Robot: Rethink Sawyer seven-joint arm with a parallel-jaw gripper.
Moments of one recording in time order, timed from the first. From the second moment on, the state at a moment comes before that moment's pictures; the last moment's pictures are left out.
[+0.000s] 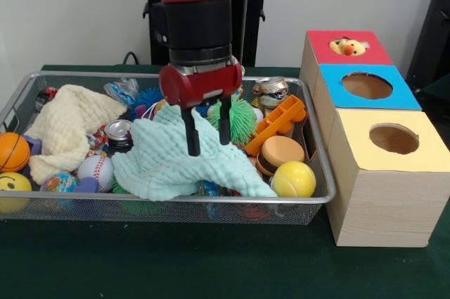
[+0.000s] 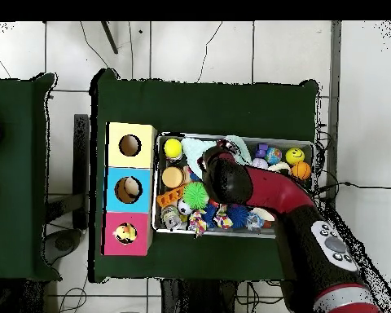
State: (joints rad) arm -0.55 -0.61 0.30 1.72 -0.18 0.21 0.77
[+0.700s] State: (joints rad) arm -0.54 -0.52 0.31 1.72 -0.20 0.21 0.77
